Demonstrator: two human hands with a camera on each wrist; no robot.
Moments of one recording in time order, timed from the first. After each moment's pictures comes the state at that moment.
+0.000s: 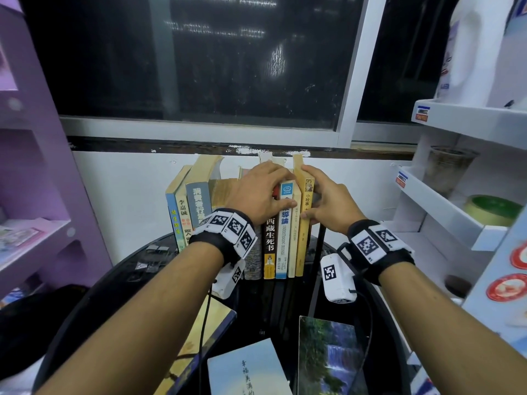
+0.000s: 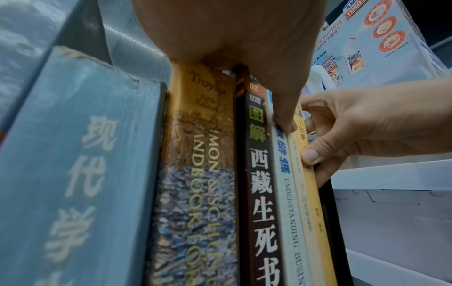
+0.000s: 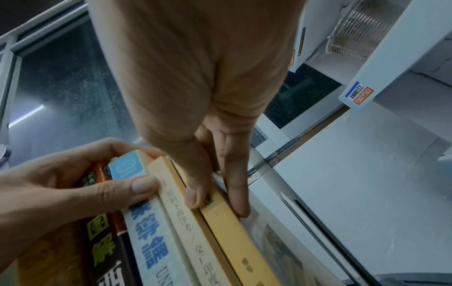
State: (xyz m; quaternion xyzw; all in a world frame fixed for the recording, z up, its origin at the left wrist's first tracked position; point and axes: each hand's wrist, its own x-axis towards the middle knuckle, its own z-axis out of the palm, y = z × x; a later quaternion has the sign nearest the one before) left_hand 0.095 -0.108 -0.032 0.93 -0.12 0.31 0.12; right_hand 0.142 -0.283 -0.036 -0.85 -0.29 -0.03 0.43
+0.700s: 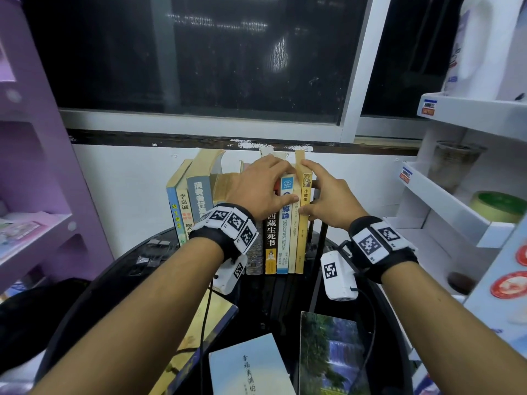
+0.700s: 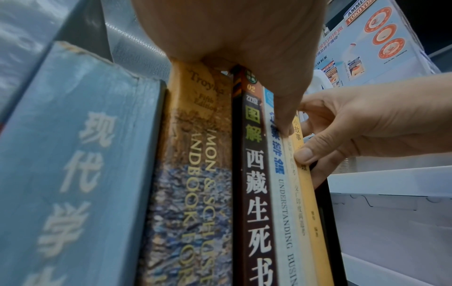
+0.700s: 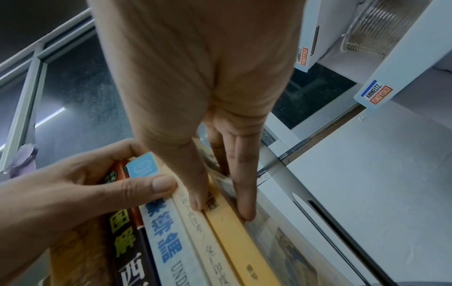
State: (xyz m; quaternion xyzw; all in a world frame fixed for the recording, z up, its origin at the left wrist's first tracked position) left_hand 0.093 -0.108 -0.032 0.94 -0.09 0.31 0.11; right_hand 0.137 -0.277 -0.033 -0.88 -0.28 -0.04 0.38
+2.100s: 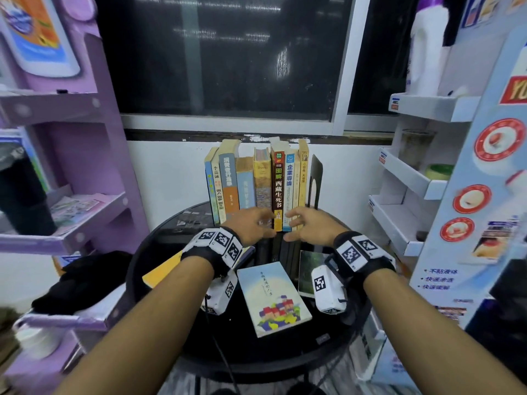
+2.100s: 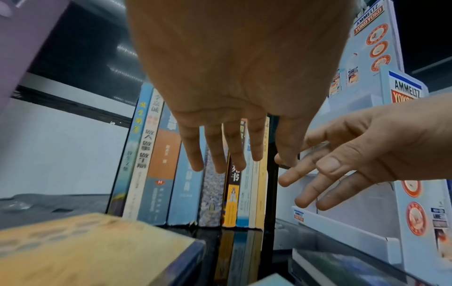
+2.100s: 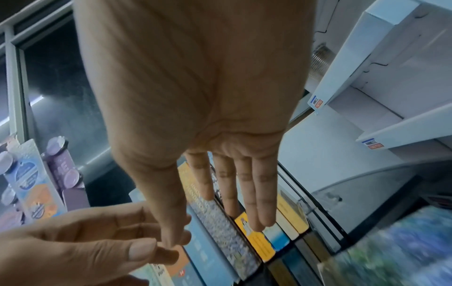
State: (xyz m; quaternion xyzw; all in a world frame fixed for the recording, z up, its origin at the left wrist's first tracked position) left_hand -0.075 -0.121 -0.086 0.98 -0.02 0.02 0.21; right_hand -0.018 -0.297 -0.083 -0.91 -0.25 0.11 0.31
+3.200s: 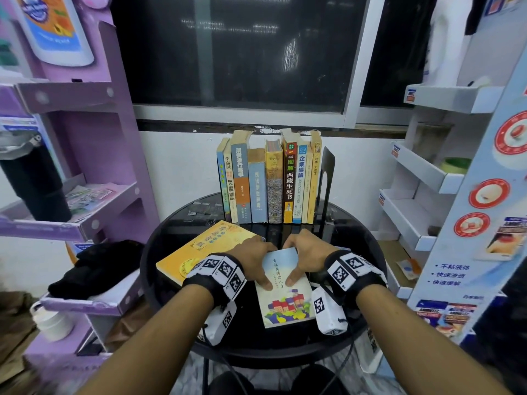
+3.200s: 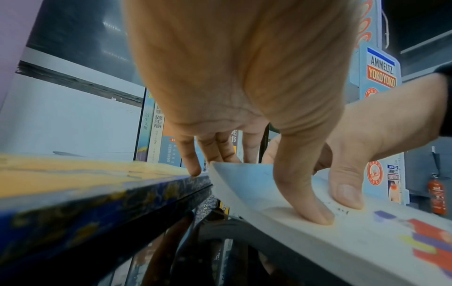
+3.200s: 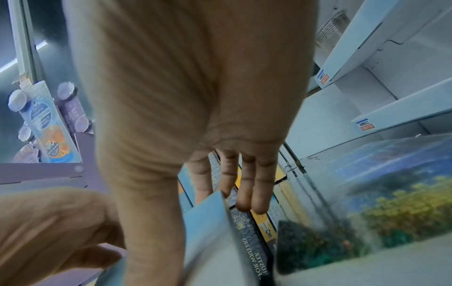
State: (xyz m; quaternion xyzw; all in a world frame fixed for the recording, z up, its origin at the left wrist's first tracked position) left_hand -0.105 -0.119 -0.144 0.99 -0.05 -0.10 0.11; right_hand -0.039 -0.275 -0.135 -0.93 -0.31 0.14 0.11
